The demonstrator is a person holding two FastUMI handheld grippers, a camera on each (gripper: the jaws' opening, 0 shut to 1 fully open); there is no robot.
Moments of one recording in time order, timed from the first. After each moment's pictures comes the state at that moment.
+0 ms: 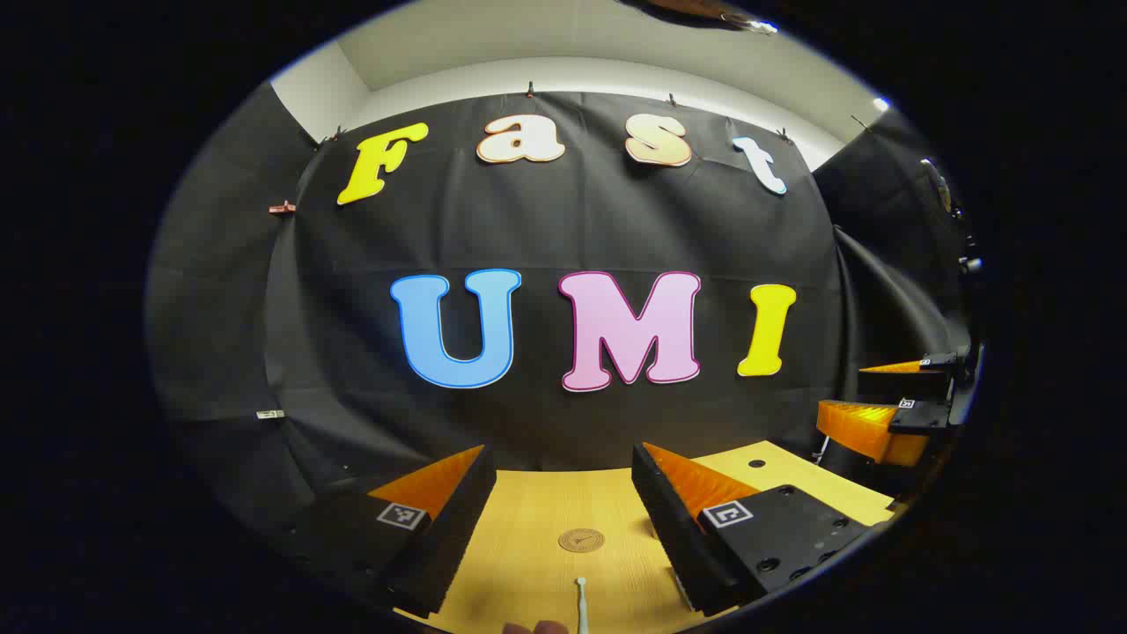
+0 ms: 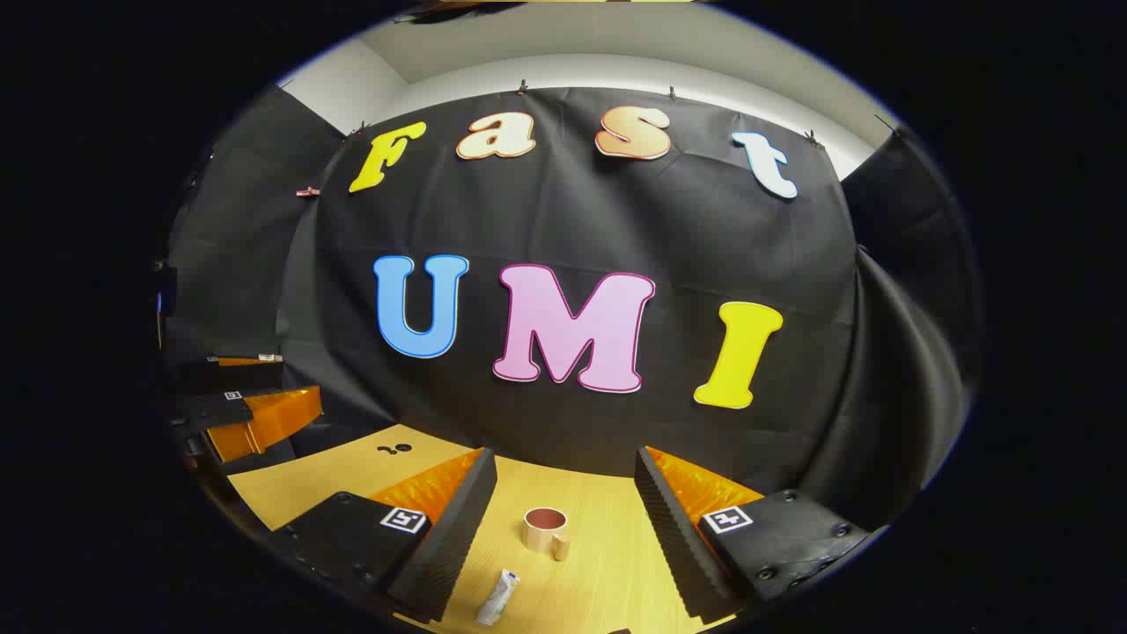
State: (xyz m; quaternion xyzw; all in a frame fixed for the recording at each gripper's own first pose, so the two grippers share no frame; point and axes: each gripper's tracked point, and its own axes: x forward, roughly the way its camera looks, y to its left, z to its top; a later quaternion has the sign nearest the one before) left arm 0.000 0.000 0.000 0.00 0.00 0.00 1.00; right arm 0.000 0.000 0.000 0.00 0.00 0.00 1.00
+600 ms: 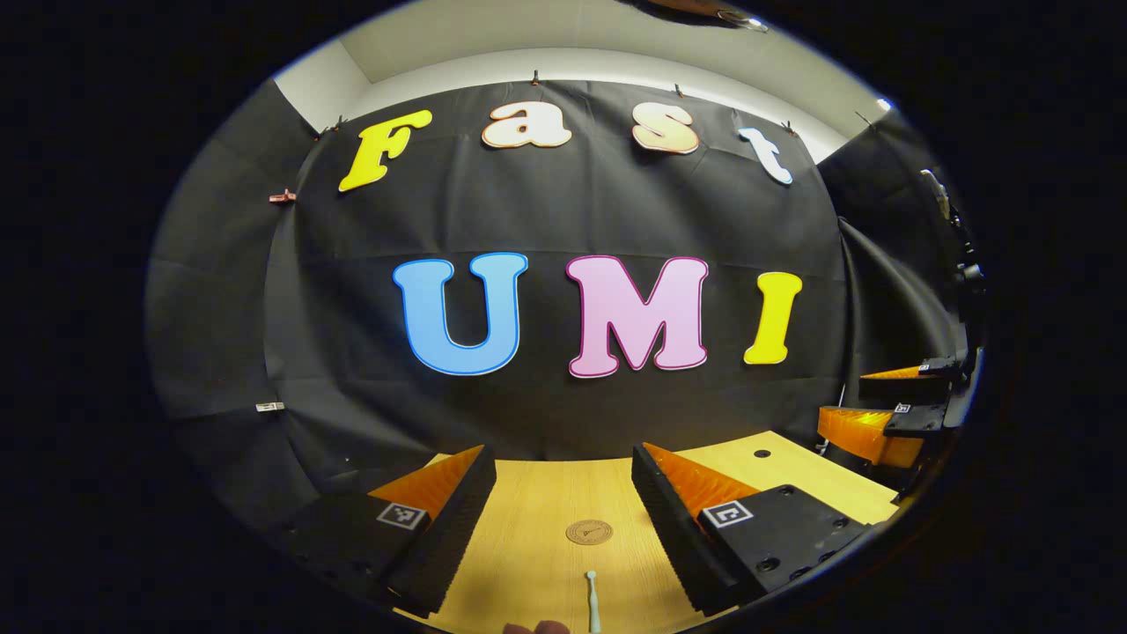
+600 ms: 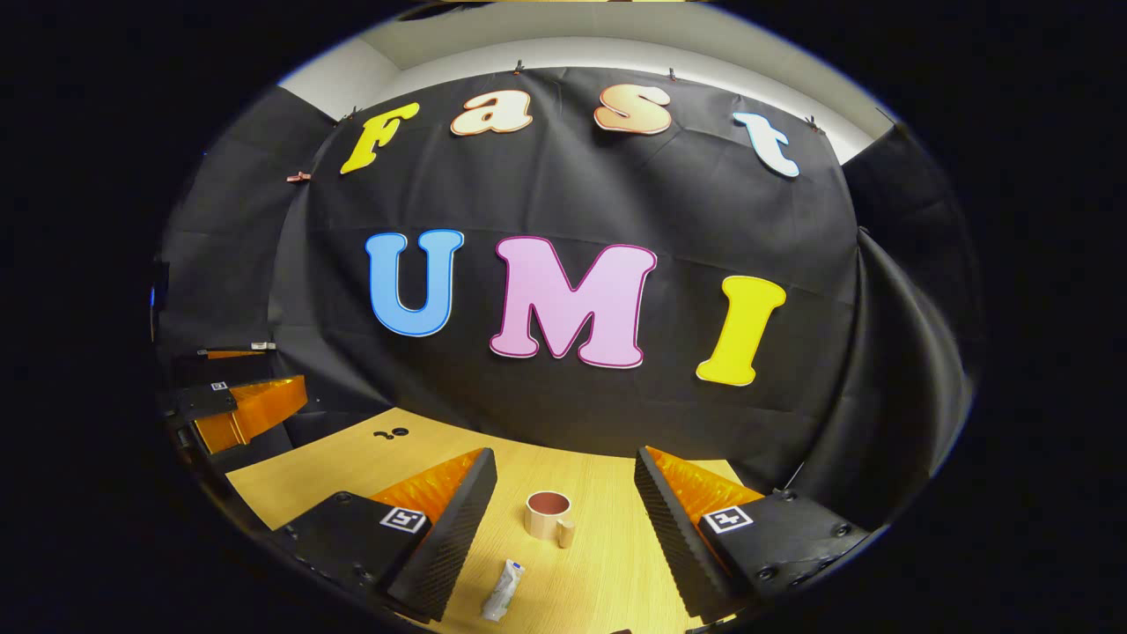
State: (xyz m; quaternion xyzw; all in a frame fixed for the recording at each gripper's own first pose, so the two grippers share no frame) left arm 0.010 0.015 -0.017 0.00 0.02 0.00 1.00; right arm 0.000 0.000 0.000 0.00 0.00 0.00 1.00
